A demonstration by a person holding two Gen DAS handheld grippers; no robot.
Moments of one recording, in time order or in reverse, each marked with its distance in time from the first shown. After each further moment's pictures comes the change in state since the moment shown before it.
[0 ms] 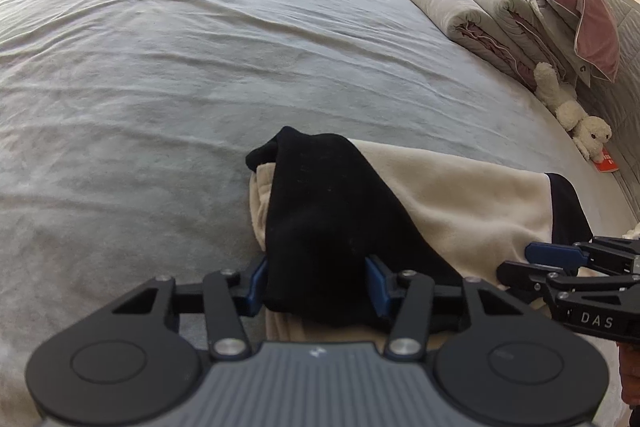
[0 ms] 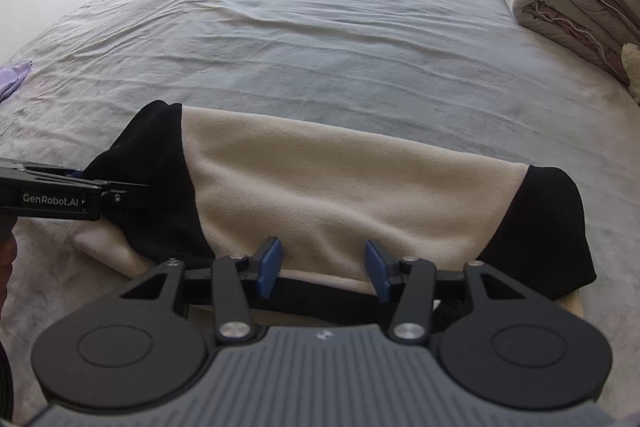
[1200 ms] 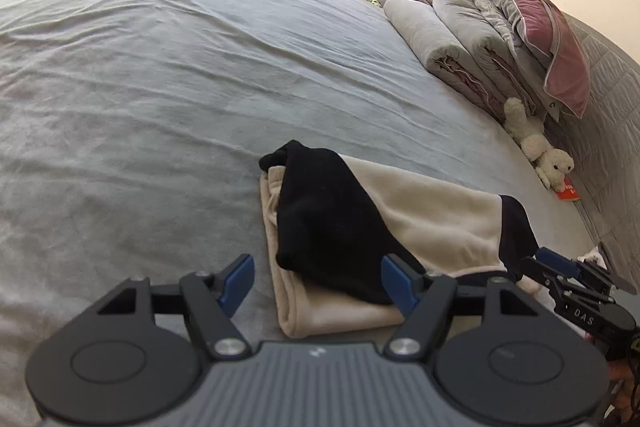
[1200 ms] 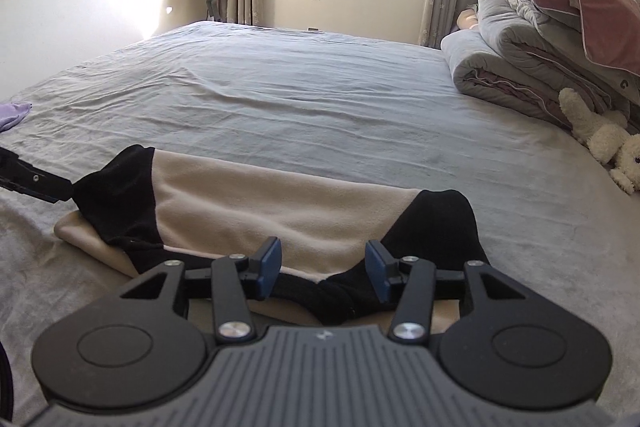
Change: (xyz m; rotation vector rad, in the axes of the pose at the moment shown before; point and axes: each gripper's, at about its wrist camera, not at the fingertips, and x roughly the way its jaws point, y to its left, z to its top) left arm -0.051 0.026 -0.012 -0.099 -0.039 -0.102; right arm -0.058 -0.038 -0.052 -0.012 -0.308 -0.062
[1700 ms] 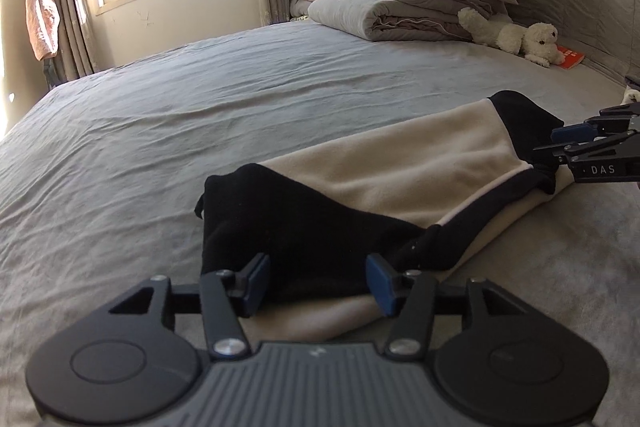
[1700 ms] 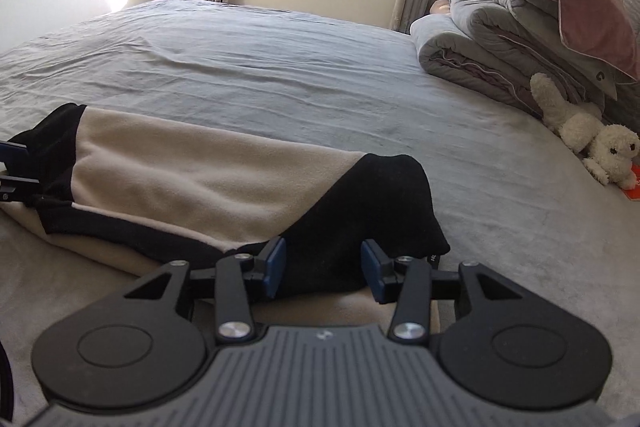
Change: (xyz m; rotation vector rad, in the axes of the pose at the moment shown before) left arm 0.024 -0.076 -0.045 0.557 -0.117 0.173; right arm 0.025 -0.034 -0.024 -0.023 0.045 -0.134
